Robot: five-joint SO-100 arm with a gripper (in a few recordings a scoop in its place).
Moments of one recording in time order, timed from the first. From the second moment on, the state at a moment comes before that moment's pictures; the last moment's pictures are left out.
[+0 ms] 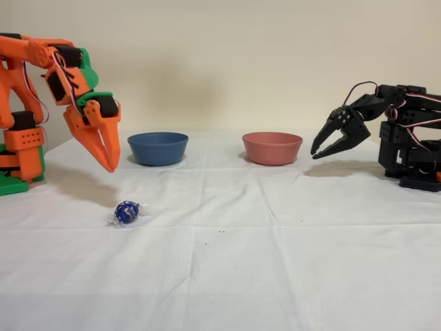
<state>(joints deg) 31.9 102.9 117.1 48.8 -12.0</state>
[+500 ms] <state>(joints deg) 34.5 93.9 113.4 47.5 -7.3</state>
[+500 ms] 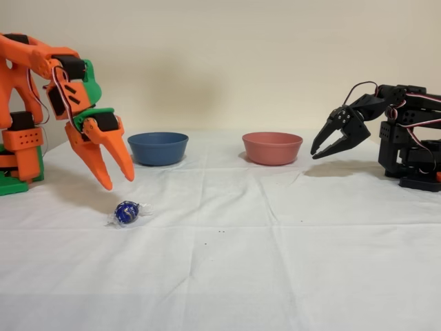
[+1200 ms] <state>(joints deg) 34.5 83.8 113.3 44.6 -4.7</state>
